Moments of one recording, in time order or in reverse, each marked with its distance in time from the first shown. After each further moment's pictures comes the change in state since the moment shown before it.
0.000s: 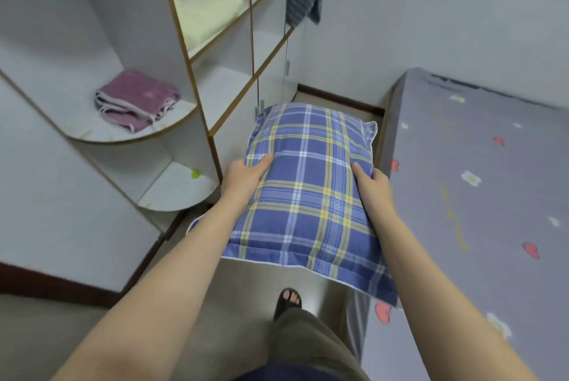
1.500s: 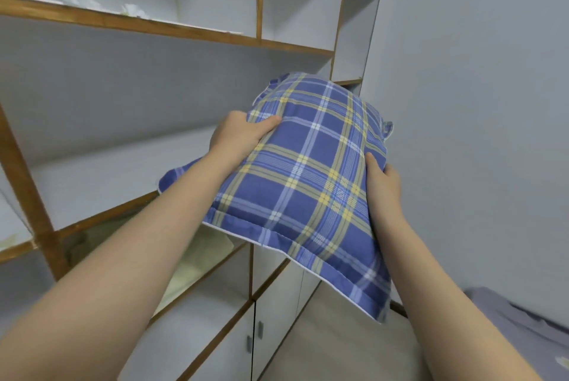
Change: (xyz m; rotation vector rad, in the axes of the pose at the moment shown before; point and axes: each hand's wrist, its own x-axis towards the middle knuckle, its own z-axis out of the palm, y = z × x) left_hand 0.373 0.510 0.006 0.187 0.373 0.581; right_hand 0.410 -0.482 0.003 0.381 0.013 -0.508
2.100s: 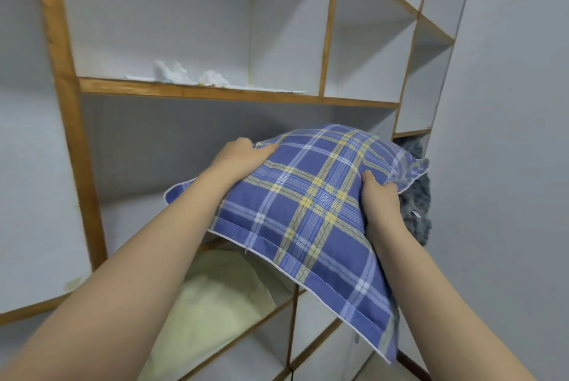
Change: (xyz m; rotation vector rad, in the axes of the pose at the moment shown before) left_hand 0.075 -0.016 -0.090 0.530 0.141 -0.132; right_hand 0.052 -0.053 0.121 0.096 -0.217 0.110
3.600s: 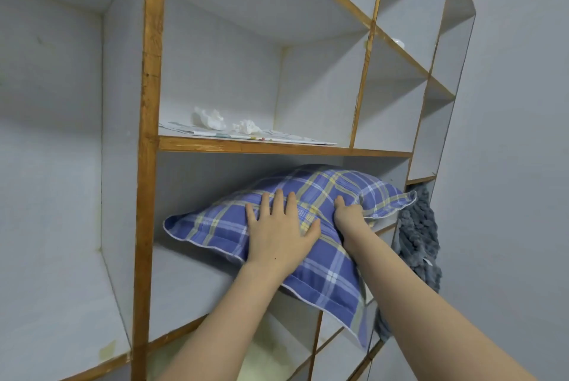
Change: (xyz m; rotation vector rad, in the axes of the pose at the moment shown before) left_hand -0.046 -0.019 0.033 0.364 0.245 0.276; right_hand 0.022 -0.028 0.112 -0.181 -0.114 -0.070
